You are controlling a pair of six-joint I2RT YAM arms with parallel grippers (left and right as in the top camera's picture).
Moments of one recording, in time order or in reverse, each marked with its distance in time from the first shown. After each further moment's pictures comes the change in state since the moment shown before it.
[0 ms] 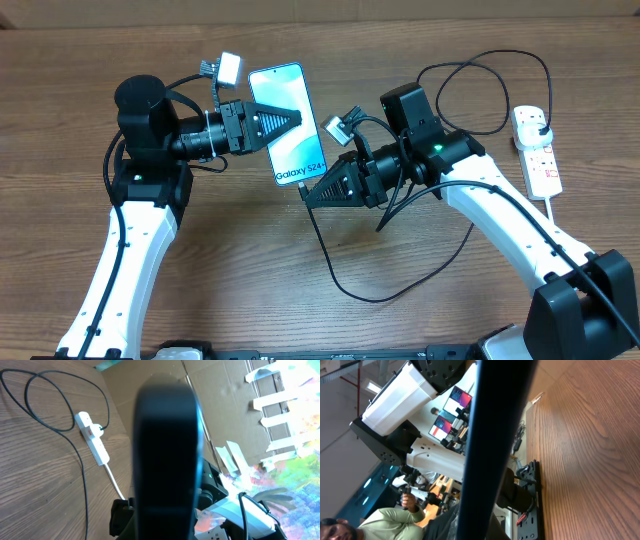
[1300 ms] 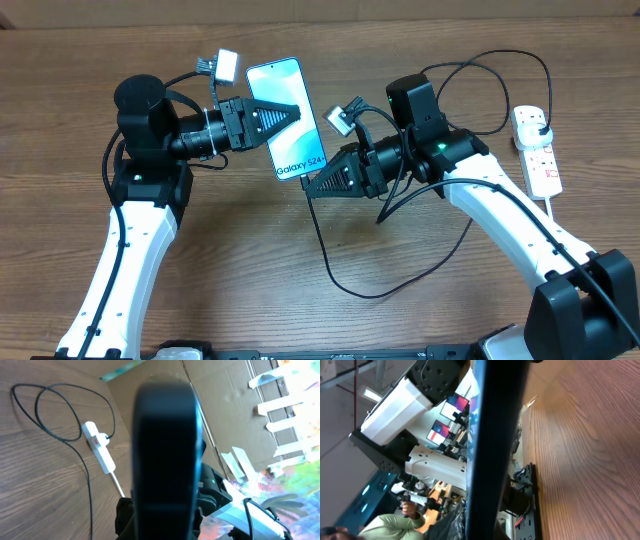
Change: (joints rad) left arm -0.006 0.000 0.000 0.011 -0.047 0.027; right arm -0.021 0.000 -0.006 0.157 0.020 0.180
